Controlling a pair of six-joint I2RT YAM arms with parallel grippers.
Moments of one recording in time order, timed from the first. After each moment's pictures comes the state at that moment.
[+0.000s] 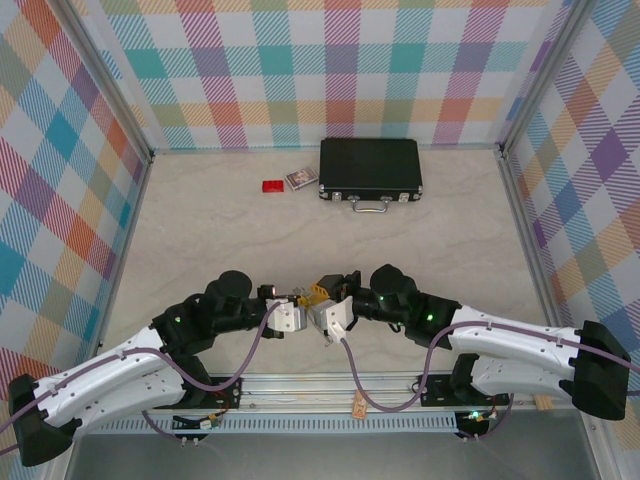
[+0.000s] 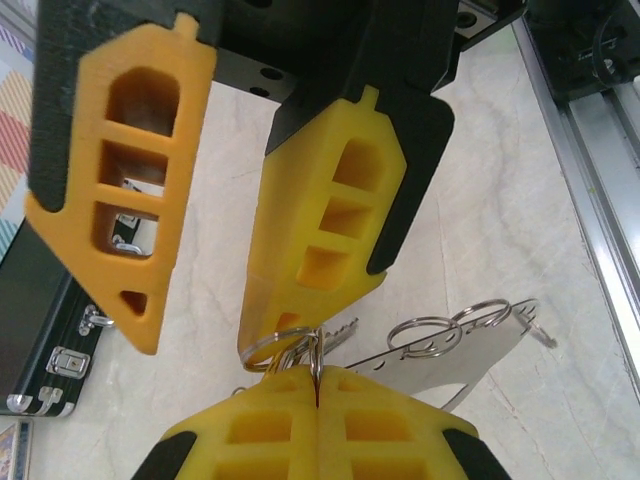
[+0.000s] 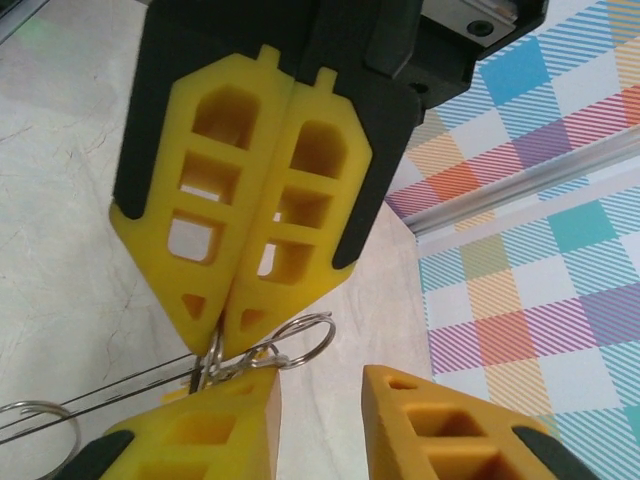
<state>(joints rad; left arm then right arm) -0.96 0.72 0.60 -0.33 0.22 0.70 1.11 1.04 0.62 0.14 -0.11 -1.04</state>
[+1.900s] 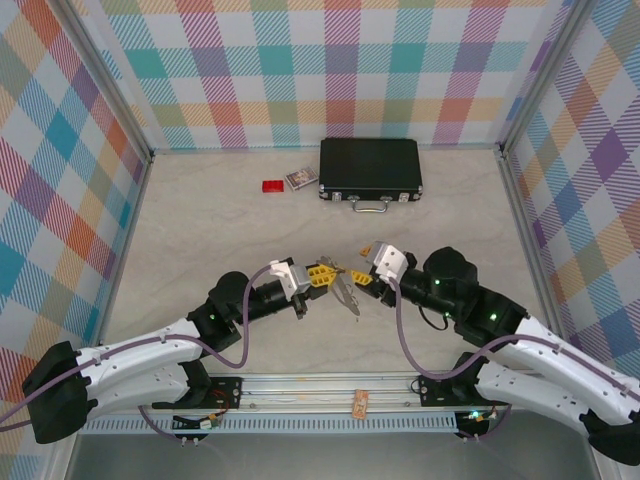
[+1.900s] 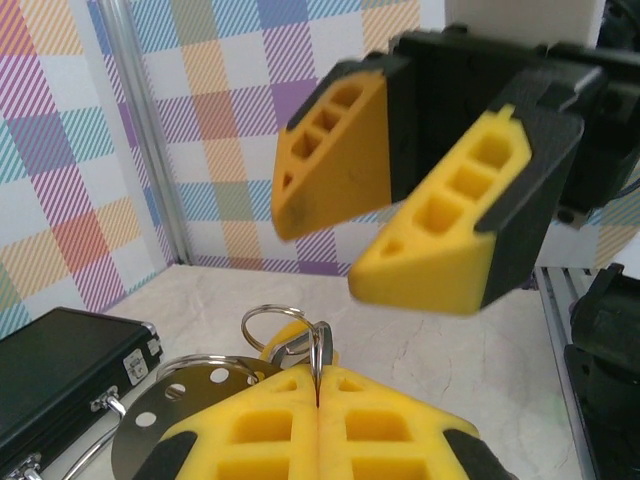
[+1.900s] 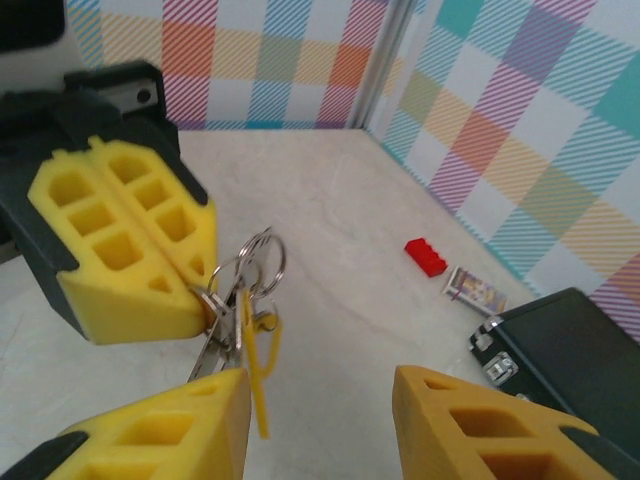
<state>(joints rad) -0.97 0.95 0.46 0.58 0.22 0.11 0.94 0.74 0.78 -0.30 -0.06 -0.32</state>
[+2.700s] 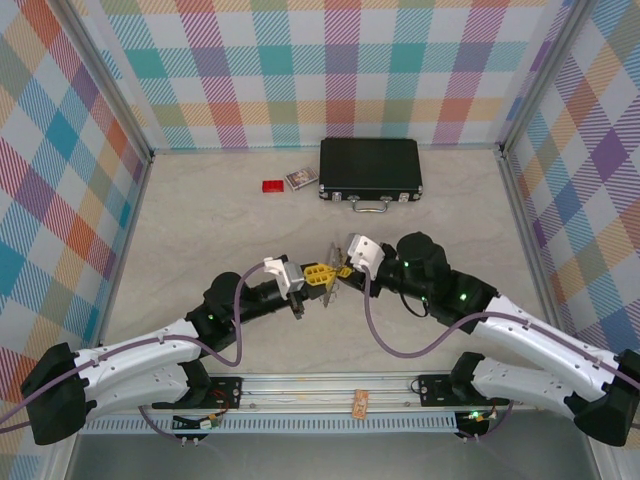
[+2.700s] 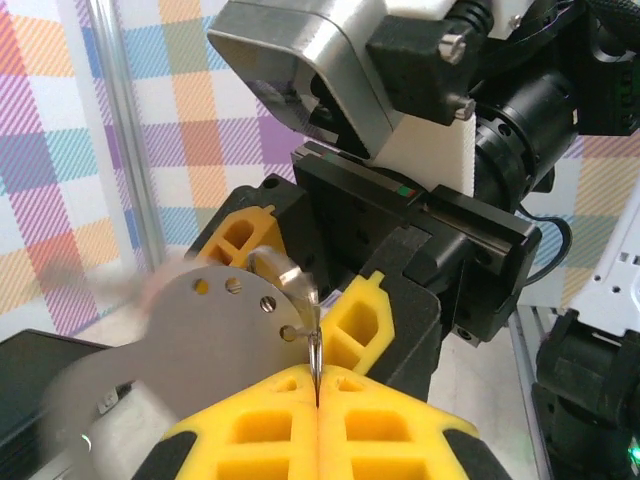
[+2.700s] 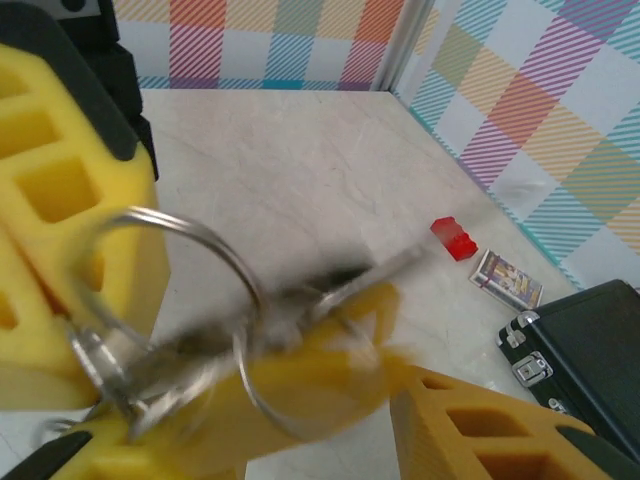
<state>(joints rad) -0.97 0.93 0.46 0.64 0.26 0.04 0.91 0.94 0.86 -0.26 -0.08 -0.35</state>
